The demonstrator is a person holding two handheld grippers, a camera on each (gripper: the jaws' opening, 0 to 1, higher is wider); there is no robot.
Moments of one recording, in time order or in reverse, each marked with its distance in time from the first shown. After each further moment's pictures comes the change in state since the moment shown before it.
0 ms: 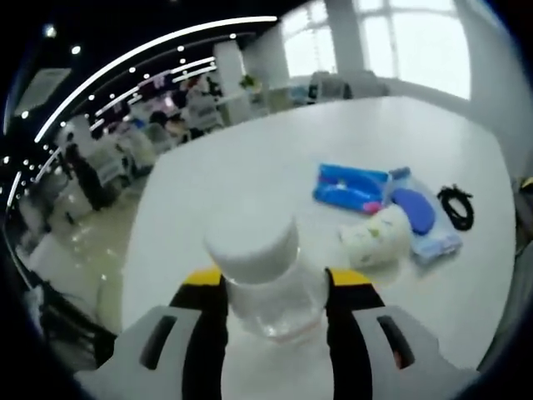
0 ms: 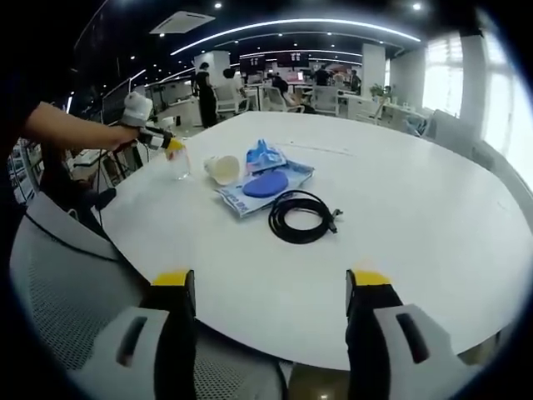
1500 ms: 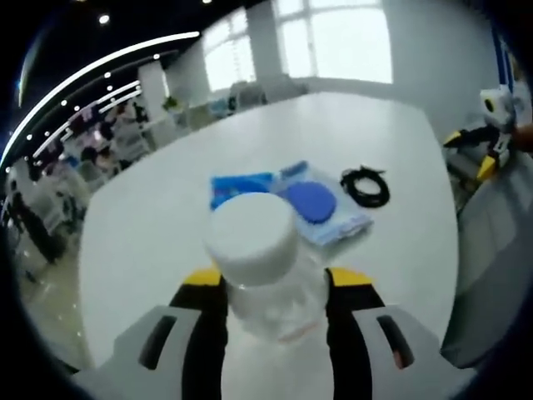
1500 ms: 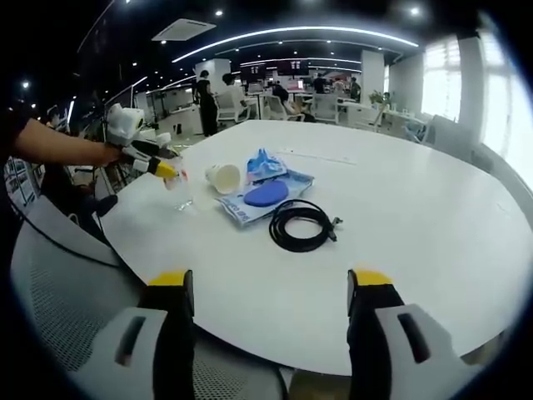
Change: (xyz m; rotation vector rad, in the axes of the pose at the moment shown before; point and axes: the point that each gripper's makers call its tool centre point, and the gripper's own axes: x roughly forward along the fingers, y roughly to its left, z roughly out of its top) left arm -0.040 -0.109 -0.006 0.199 -0.056 -0.352; right arm -0.002 0.001 0.008 0.003 -0.047 0.002
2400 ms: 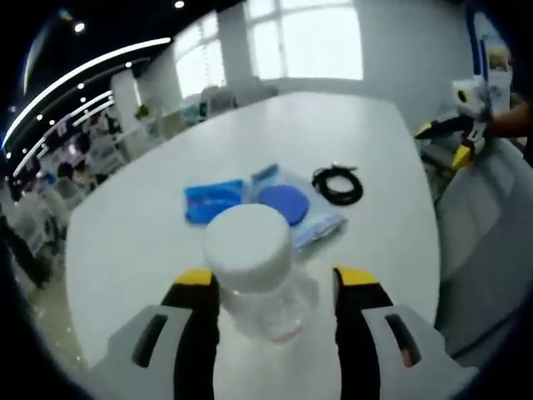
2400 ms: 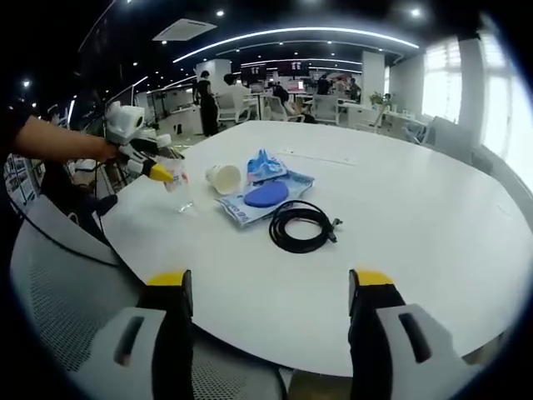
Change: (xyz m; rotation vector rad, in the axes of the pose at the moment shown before) left arm 0.004 -0.025 0.005 0.092 -0.001 -0.136; right arm 0.000 0.000 0.000 -0.006 -0.004 -0.001
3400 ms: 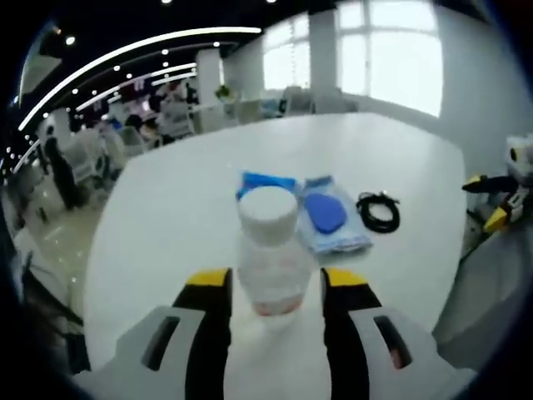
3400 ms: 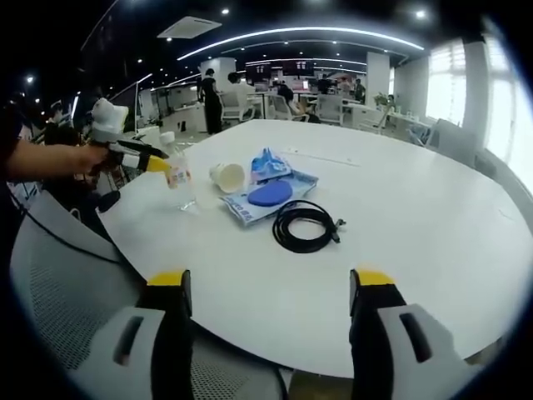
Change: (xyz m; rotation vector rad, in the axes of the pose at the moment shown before) left arm -0.036 0.007 -0.009 -0.304 -0.043 0.308; right arm 0.001 0.003 0.000 -0.020 0.006 0.017
